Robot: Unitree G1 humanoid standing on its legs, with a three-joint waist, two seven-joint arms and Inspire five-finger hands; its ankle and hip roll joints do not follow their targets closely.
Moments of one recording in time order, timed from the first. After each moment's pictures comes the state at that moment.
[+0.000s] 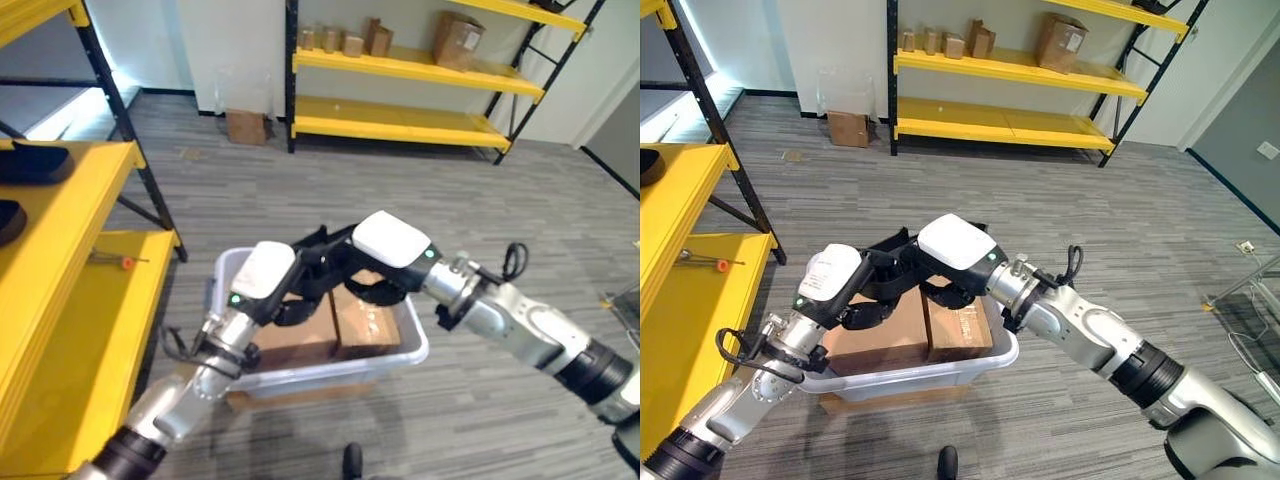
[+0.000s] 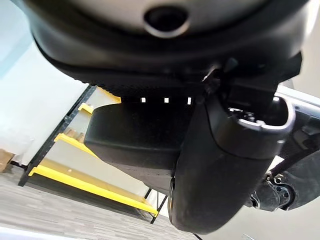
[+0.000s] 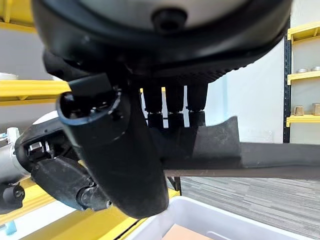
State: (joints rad) left arm -0.11 0.72 -0.35 -0.07 0.52 -0.24 0.30; right arm -0.64 -0.85 0.72 -0.07 -0.40 -0.22 -0.07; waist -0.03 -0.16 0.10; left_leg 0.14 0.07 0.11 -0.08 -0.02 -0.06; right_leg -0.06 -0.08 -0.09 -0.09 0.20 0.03
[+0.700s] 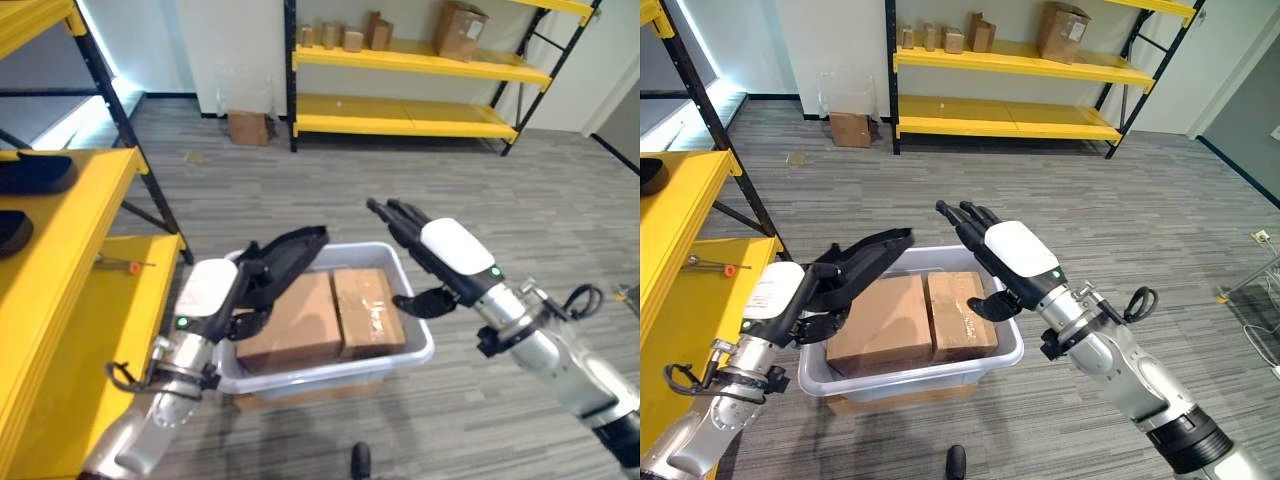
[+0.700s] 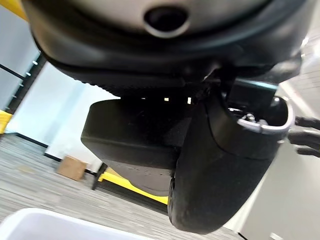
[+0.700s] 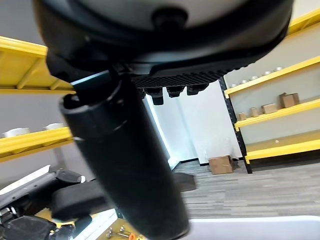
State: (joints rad) left arm 0.15 0.71 -0.07 -0.08 0.53 -0.22 0.32; right arm -0.20 -0.87 0.33 -0.22 -0.33 -0.24 -0.08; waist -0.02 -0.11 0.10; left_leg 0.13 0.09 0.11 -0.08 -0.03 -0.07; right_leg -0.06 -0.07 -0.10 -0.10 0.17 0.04
